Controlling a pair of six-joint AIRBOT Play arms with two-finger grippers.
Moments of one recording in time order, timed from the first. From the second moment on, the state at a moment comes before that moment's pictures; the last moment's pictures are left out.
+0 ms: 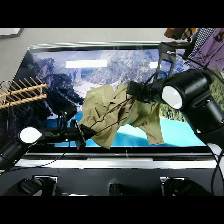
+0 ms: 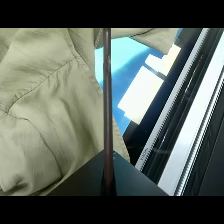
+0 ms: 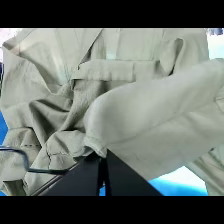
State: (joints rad) left arm -0.46 -0.88 0.64 0.60 -0.82 -0.57; right arm 0.59 -1.14 1.48 -1.75 1.26 2.32
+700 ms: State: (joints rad) left arm -0.50 -1.00 0.73 0.55 -0.79 -0.54; right arm 0.59 -1.14 1.48 -1.71 1.28 2.21
